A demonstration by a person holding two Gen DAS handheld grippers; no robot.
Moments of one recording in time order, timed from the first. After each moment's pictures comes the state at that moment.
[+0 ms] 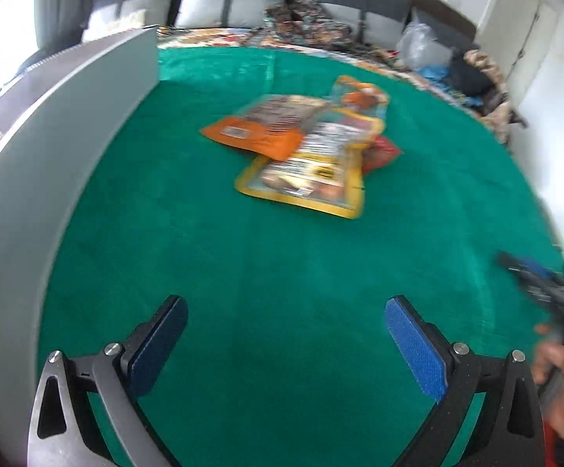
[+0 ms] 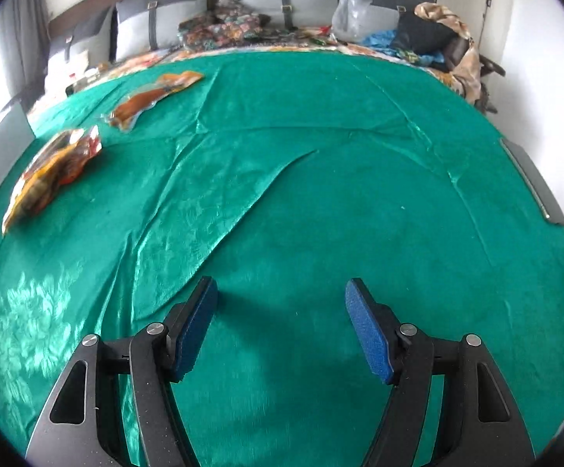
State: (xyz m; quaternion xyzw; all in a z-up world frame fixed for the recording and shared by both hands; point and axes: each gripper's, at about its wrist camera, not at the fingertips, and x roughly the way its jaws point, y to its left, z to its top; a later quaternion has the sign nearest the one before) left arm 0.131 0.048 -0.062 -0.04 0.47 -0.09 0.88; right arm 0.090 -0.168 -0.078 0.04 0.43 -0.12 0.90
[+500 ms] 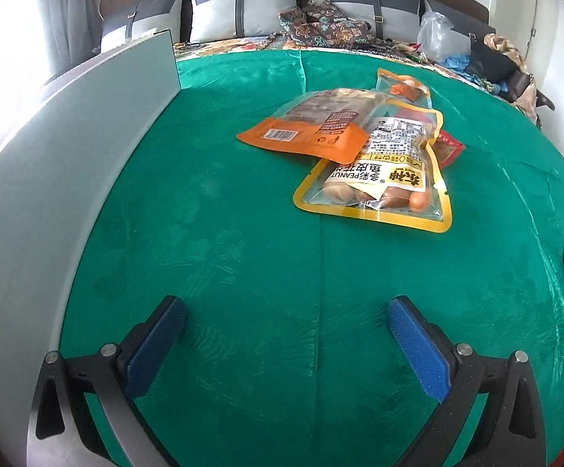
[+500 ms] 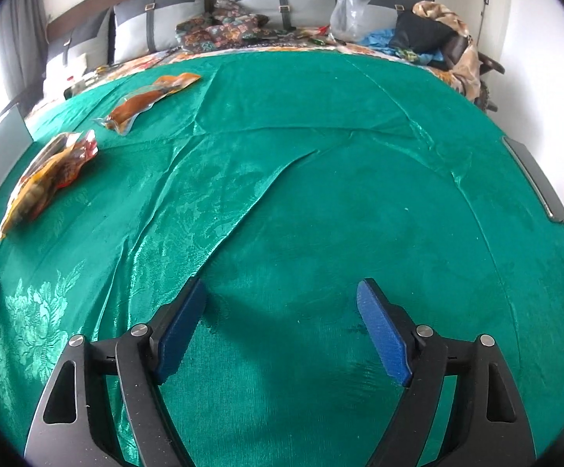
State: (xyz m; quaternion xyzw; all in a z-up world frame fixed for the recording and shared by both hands) left arm 0.155 0.075 -0.095 0.02 0.45 -0.05 0.89; right arm 0.078 -0.159 -0.078 0.04 0.43 -0.12 0.90
